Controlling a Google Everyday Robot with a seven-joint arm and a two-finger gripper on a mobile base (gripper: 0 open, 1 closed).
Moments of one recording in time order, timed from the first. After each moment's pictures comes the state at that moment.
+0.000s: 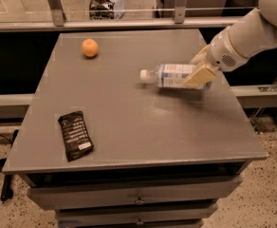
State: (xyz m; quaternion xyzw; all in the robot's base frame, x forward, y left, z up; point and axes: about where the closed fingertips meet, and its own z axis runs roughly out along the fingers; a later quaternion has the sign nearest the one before) arm 0.593 -0.155 0.880 -0.56 0.77 0.09 0.30
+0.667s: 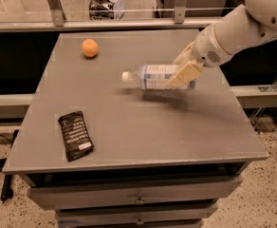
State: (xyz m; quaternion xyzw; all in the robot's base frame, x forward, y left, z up) arm 0.597 -0.114 0.891 -0.57 0.75 0.13 0.32
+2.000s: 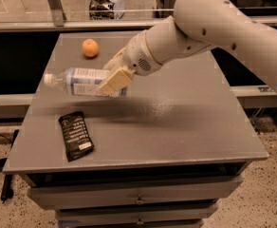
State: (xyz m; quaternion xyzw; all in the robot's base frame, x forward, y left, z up) arm 0.562 0.071 0.903 -0.60 0.66 0.25 0.37
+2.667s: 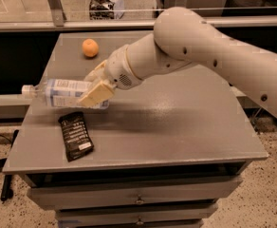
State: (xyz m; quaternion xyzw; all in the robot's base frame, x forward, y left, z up) arm 0.537 0.121 0.886 -0.61 0.63 0.28 0.38
